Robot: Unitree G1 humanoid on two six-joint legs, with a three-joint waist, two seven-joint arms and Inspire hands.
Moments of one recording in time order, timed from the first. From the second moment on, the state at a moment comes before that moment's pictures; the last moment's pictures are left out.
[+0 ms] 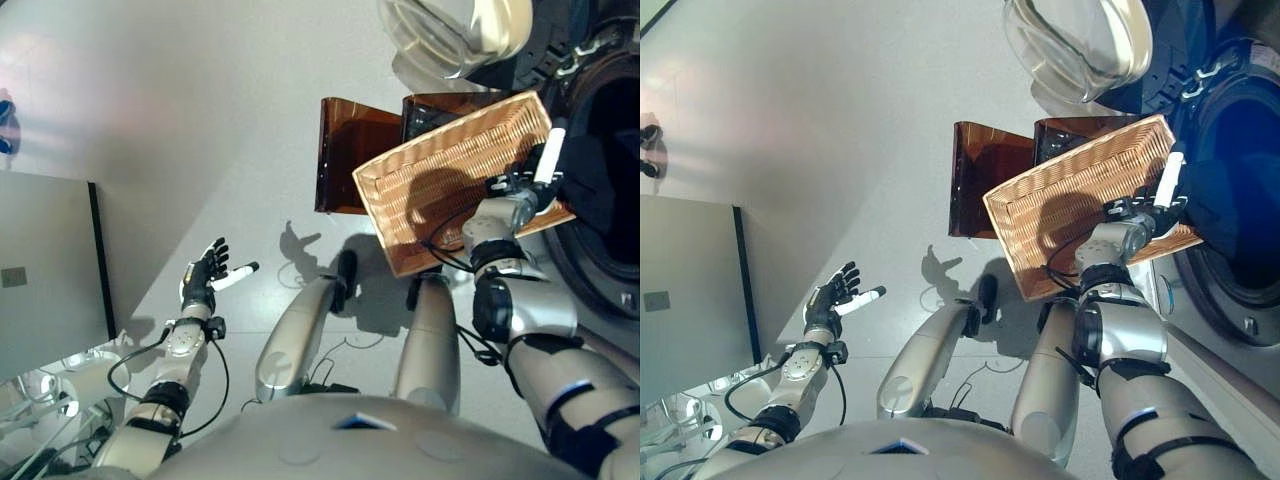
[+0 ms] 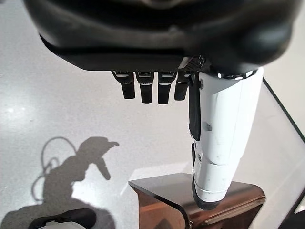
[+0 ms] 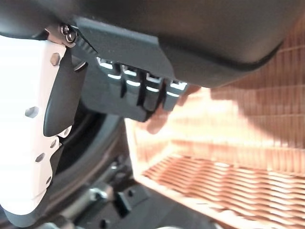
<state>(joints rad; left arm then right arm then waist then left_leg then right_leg) 0.03 0.29 -0.20 0.84 -0.34 -0.38 0.09 -0.76 -0.32 -0.23 1.20 1.25 -0.52 -0.26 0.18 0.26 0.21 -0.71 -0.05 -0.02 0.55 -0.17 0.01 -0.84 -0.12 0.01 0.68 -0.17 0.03</state>
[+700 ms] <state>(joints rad) 0.03 0.29 -0.20 0.81 -0.34 -0.38 0.09 -0.76 -0.31 -0.27 1.20 1.33 -0.53 -0.24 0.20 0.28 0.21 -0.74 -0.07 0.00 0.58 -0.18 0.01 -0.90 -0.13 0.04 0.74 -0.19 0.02</state>
